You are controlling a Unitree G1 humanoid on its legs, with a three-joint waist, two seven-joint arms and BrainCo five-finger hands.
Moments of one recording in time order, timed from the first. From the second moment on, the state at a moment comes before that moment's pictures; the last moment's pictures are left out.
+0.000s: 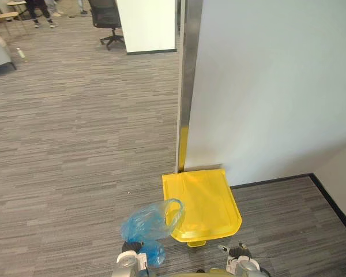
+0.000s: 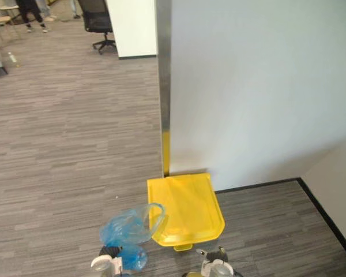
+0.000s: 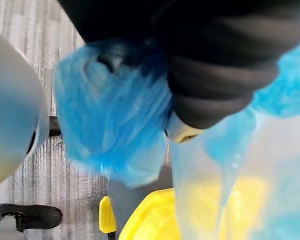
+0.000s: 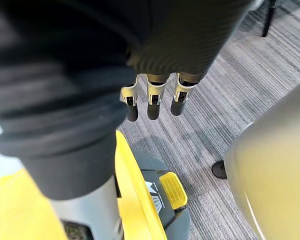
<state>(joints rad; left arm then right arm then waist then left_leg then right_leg) 0.02 -0.06 0.16 0.95 0.06 0.05 0.21 0.02 0.05 -0.33 0.97 -0.04 0.05 -0.22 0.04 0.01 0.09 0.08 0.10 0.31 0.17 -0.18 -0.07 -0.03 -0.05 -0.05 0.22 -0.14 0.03</state>
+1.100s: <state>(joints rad) -0.07 -0.05 0.20 0.98 0.10 0.04 0.21 -0.10 0.05 -0.35 0.98 -0.08 0.05 -0.25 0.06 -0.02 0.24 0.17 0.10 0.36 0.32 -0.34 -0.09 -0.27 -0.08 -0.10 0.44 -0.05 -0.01</state>
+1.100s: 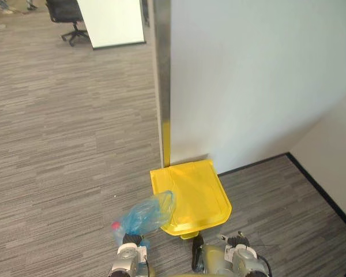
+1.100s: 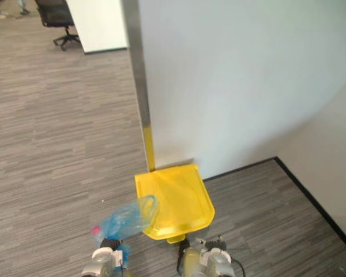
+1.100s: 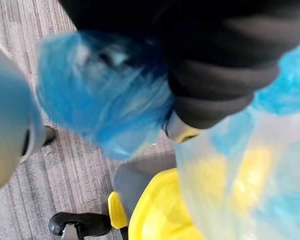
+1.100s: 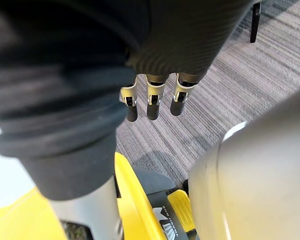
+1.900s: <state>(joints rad) -0.04 -0.05 0.17 1.01 0.12 0.05 0.21 -0.01 0.04 -0.37 0.95 -0.07 0.05 -0.25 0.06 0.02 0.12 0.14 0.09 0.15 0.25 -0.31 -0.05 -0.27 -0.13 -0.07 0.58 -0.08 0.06</state>
